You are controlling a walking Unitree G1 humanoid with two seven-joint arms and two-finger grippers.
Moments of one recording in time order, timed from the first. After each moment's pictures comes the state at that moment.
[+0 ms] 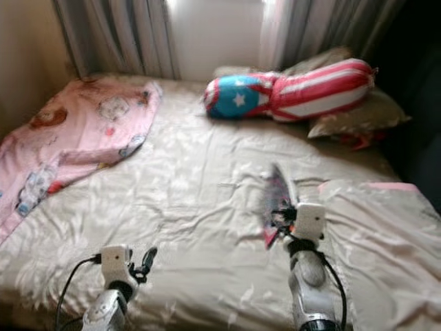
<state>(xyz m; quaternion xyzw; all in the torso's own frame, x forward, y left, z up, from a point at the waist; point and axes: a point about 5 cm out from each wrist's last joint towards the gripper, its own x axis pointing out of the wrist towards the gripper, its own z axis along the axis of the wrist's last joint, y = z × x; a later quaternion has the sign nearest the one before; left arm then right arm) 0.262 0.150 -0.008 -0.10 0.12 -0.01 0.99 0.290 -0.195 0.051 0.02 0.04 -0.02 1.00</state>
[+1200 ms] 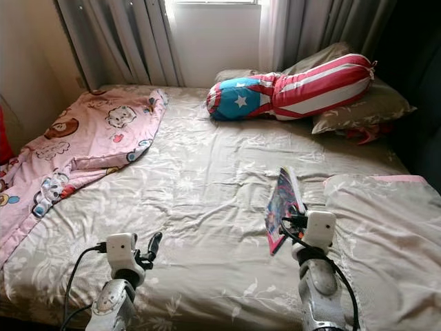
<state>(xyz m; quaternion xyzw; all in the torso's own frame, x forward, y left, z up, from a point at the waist) 0.268 0.164 0.005 -0.07 0.08 0.01 0.99 0.290 -0.192 0.050 0.05 0.02 -0.01 1.00</state>
